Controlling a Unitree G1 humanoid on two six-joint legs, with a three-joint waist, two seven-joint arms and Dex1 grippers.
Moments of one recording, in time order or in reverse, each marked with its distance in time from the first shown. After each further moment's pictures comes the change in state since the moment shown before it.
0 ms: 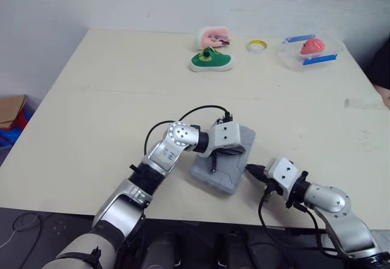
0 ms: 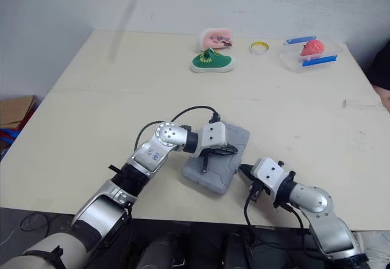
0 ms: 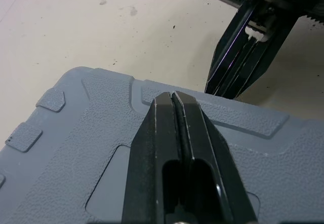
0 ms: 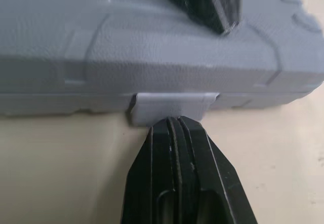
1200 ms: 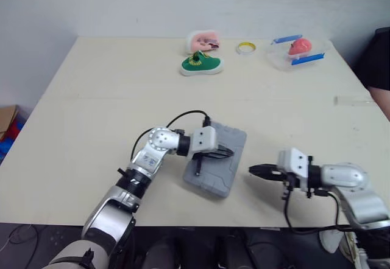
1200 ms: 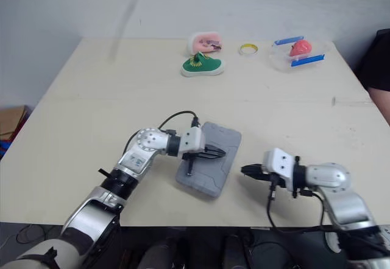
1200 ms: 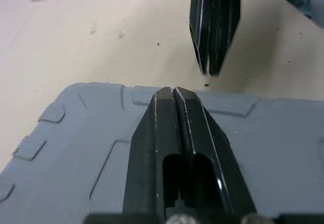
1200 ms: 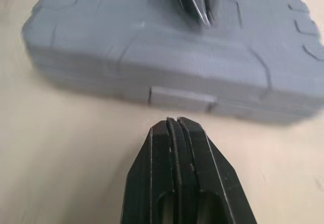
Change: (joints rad) left arm 0.096 0.098 0.135 0.069 -0.158 -0.339 -0.162; right arm -0.149 -0.175 -0.094 0.151 0.179 -0.064 0.458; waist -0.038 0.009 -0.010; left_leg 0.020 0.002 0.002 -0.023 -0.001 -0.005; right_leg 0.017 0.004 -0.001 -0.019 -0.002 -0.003
